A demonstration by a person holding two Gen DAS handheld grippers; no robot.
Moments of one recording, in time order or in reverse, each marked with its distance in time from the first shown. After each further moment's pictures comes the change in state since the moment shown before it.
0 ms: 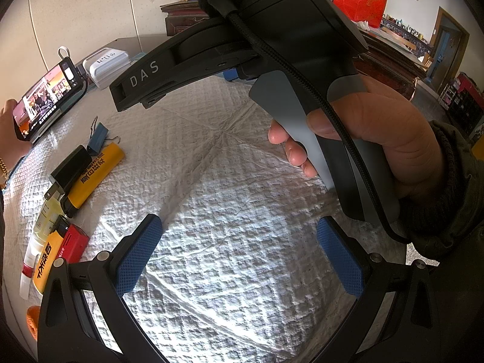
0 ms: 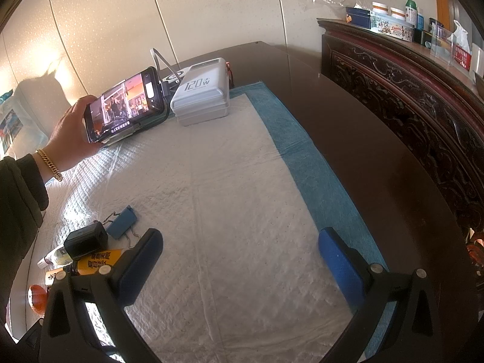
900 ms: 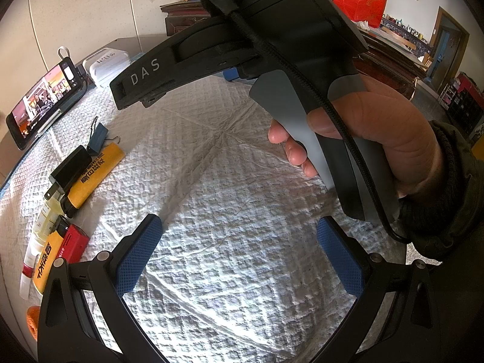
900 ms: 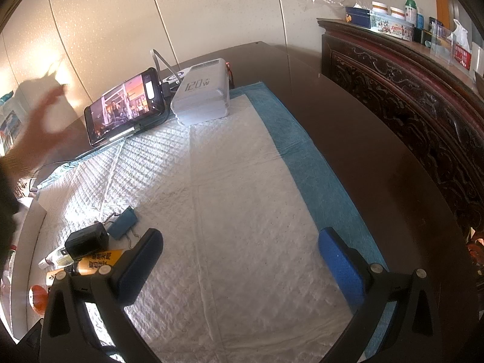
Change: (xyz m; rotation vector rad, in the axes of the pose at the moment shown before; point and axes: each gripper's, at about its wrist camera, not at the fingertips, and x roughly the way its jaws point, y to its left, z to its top) left arm 0.000 -0.001 0.000 0.001 0.000 -0.001; right arm -0.001 -0.001 0.000 0.007 -0.003 0.009
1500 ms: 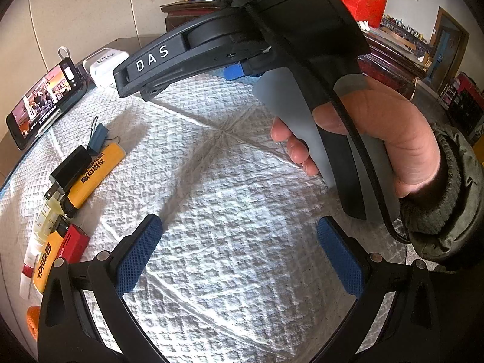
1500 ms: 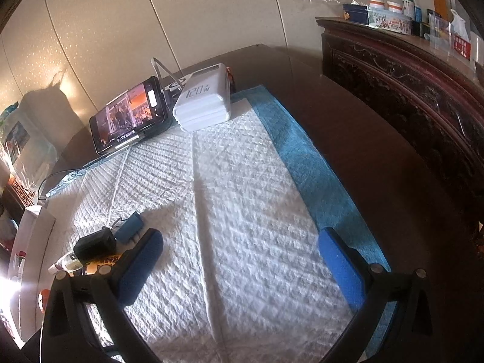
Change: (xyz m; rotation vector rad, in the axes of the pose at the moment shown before) left arm 0.000 0.000 0.000 0.000 0.000 0.001; right arm -0.003 -0.008 -0.001 0.036 -0.016 0.050
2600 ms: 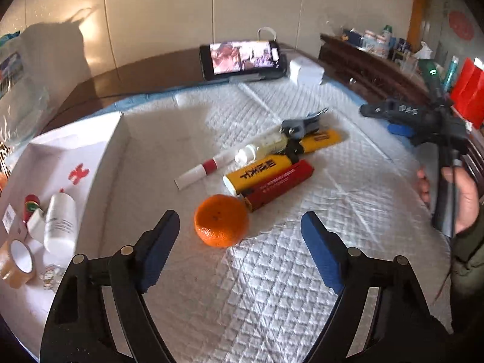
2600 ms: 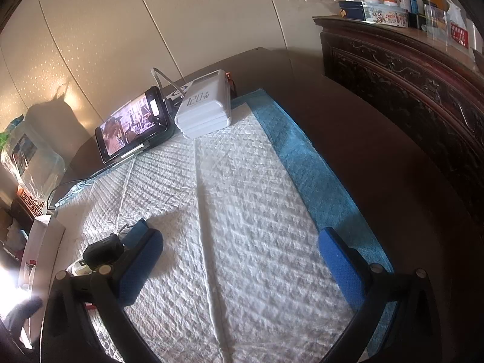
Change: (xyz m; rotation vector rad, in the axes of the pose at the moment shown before) left arm -0.089 0.107 -0.089 -0.508 -0.112 0.388; right arm -0.003 -0.006 0.001 0.041 -0.017 0.047
